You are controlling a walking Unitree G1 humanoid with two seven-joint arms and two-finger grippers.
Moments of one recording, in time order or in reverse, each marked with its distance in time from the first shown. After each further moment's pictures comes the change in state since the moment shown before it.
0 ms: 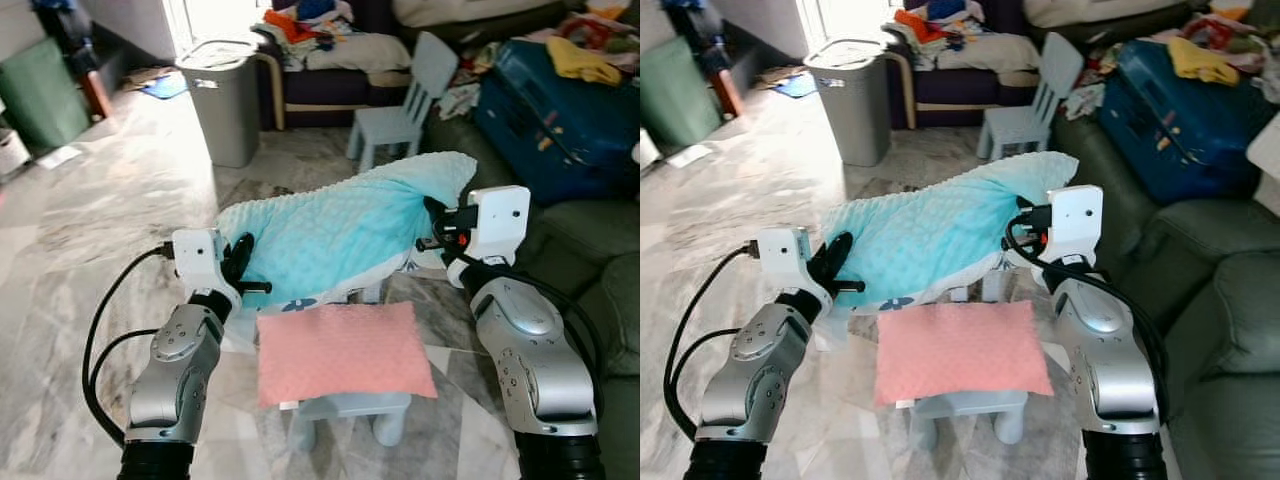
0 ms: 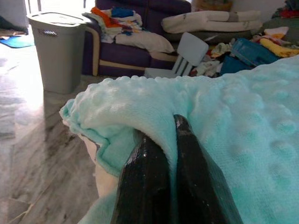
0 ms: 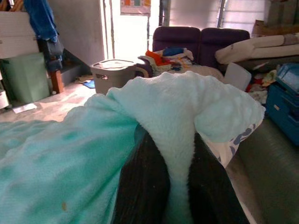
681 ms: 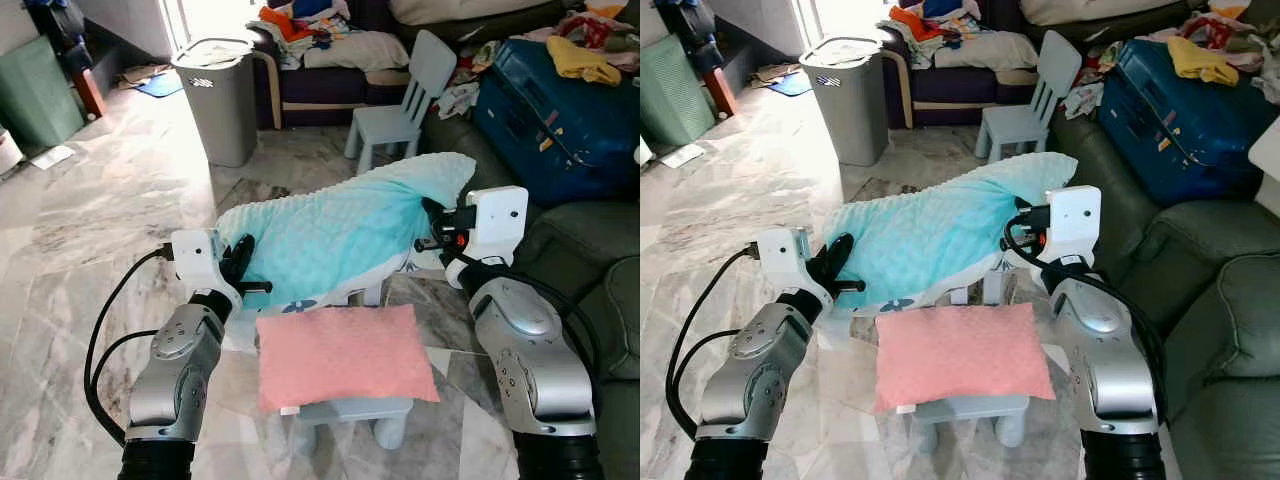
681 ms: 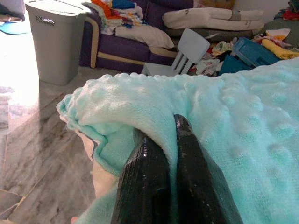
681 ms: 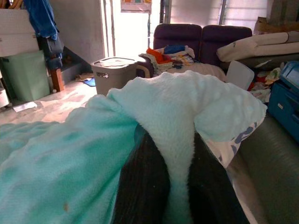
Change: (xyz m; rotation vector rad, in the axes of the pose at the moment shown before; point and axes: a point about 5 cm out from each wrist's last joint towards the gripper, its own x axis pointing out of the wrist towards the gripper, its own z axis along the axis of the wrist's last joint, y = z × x) left arm 0.001 -0.002 -0.003 -0.047 0.030 -0.009; right arm 0.000 0.001 -0.001 0.005 0.006 0.002
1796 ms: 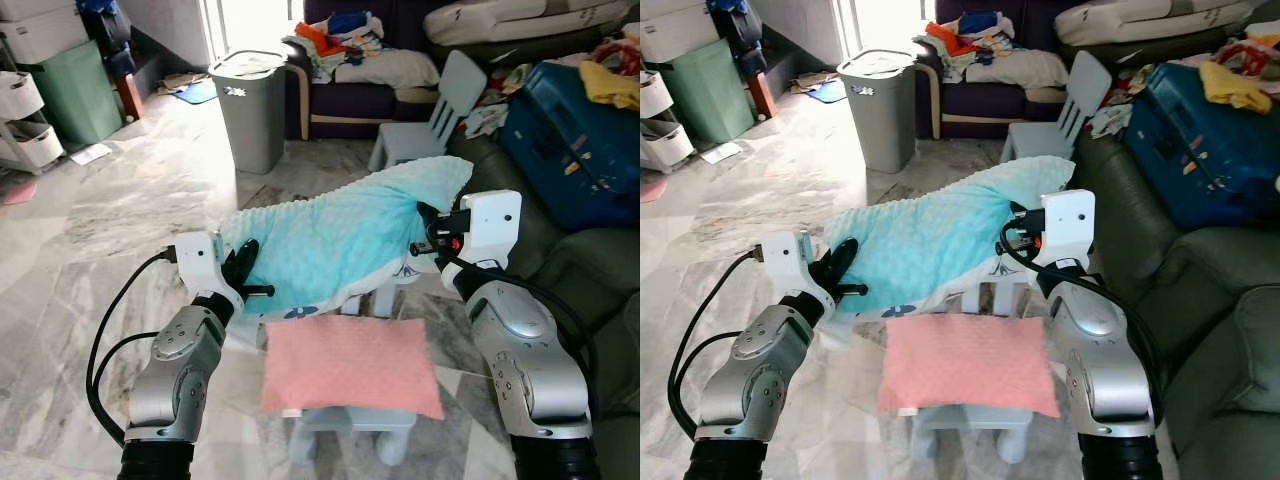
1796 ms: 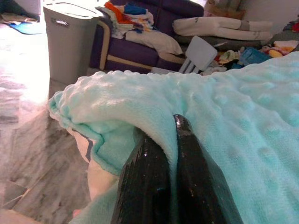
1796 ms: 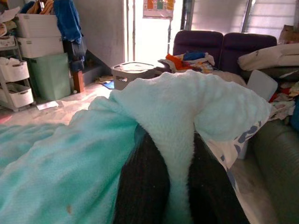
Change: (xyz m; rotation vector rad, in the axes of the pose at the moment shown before) left arm 0.000 -0.001 -0.003 -0.023 0.030 -0.025; right arm -0.001 0.003 -0.004 0.004 0.014 0.009
